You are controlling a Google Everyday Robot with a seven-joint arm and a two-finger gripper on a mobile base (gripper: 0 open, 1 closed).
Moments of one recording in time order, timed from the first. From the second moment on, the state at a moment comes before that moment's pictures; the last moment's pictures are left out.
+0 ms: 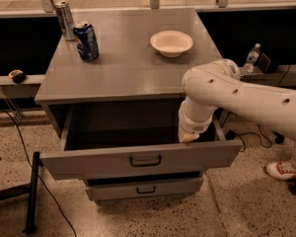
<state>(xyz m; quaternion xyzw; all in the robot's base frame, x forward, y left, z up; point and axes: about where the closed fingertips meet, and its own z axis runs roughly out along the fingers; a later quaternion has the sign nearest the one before) 0.563 -0.121 0.677 -0.75 0.65 -0.03 0.10</state>
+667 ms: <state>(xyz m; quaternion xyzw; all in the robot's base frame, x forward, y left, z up) 0.531 -0.128 0.676 -0.76 0.65 -0.01 0.09</state>
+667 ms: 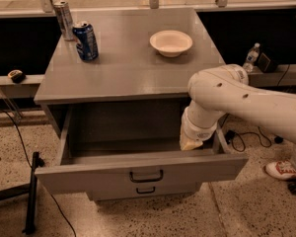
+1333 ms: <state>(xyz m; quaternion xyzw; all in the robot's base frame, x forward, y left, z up) 0.503 -0.124 0.645 -0.75 0.65 0.05 0.07</state>
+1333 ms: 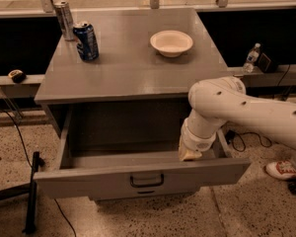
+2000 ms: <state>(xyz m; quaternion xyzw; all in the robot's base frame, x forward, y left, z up) 0.481 -0.120 0.640 -0.76 0.64 0.09 0.04</state>
